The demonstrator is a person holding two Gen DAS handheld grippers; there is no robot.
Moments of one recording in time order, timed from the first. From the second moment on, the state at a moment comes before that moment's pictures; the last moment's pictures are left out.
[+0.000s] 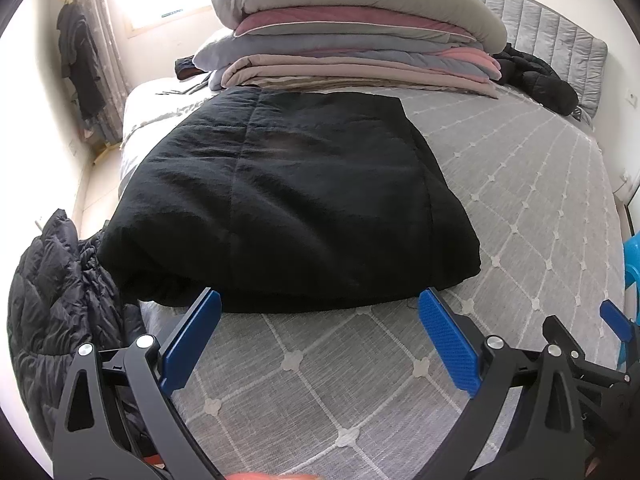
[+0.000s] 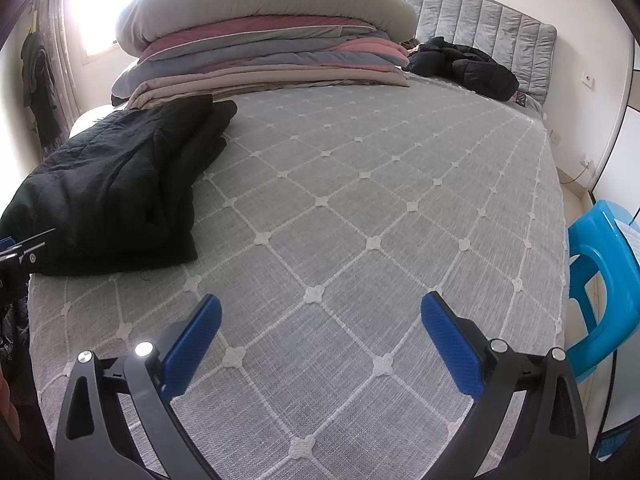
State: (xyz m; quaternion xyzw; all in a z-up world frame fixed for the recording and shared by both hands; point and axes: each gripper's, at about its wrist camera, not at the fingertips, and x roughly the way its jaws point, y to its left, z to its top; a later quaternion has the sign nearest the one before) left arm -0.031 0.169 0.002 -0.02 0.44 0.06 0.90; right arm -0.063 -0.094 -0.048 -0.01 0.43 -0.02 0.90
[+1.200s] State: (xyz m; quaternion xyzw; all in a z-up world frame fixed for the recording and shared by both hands) left arm -0.040 0.182 0.007 -0.01 0.41 0.09 0.91; right arm -0.065 -0.089 -0.052 -0.03 0.42 -0.01 0.91
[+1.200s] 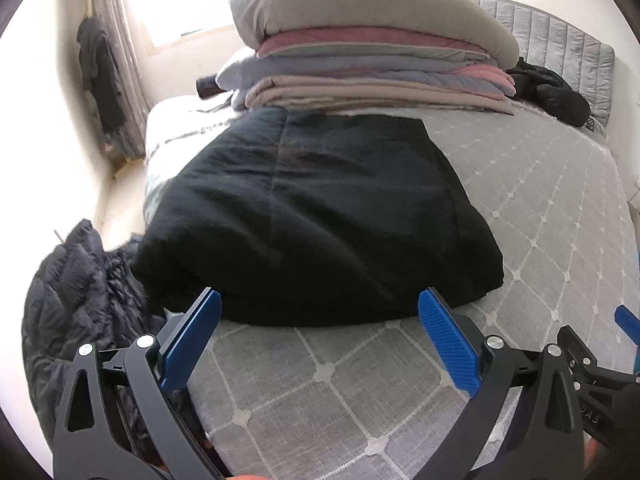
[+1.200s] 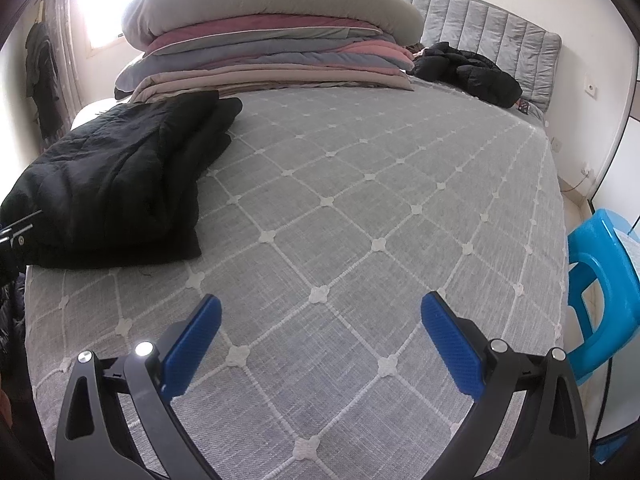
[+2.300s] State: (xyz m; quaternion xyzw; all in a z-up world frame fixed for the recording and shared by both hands) left arm -0.057 0.209 -0.010 -0.04 0.45 0.09 0.89; right arm -0.077 -0.055 -0.024 -0.03 0.42 0.03 0.91
